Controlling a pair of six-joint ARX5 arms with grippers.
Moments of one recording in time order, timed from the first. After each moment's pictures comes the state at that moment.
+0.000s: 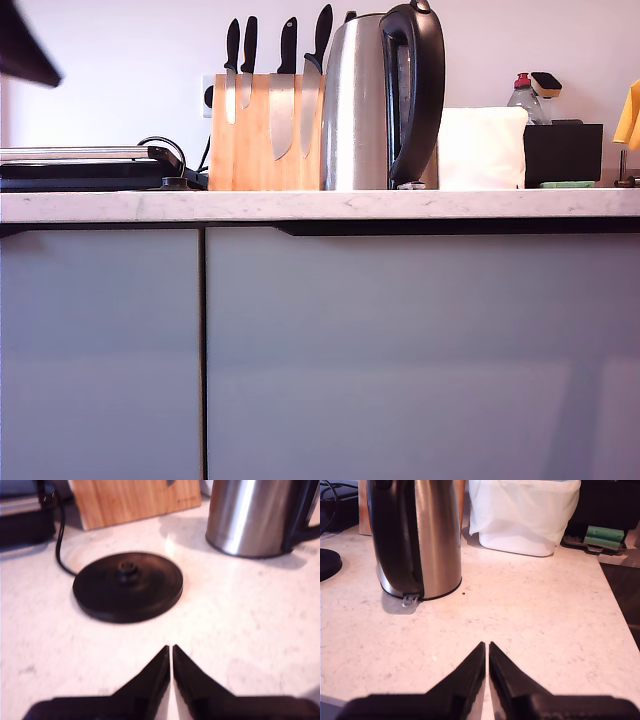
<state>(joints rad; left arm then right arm) -0.24 0.79 0.65 -0.20 0.18 0.03 0.16 0.49 0.67 -0.38 -0.02 -0.11</state>
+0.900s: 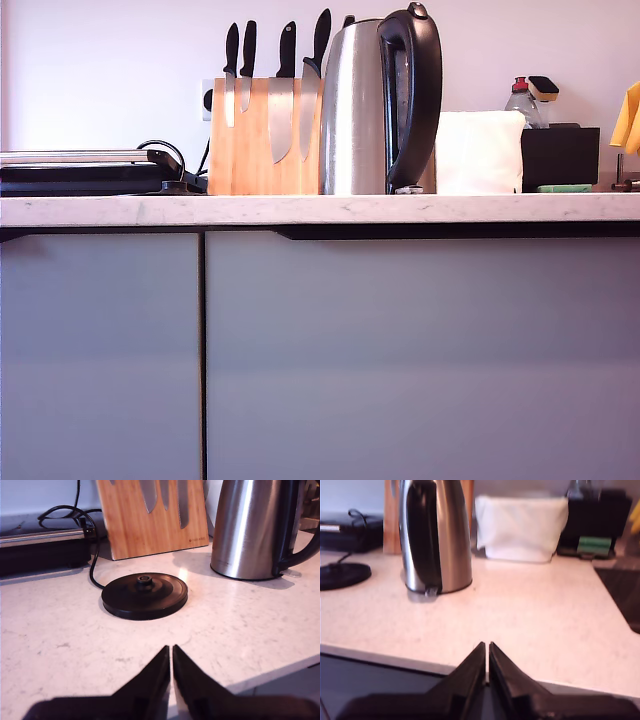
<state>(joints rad) -0.24 0.19 0.45 -0.40 0.14 -0.06 0.16 0.01 0.54 -0.64 -0.05 -0.06</state>
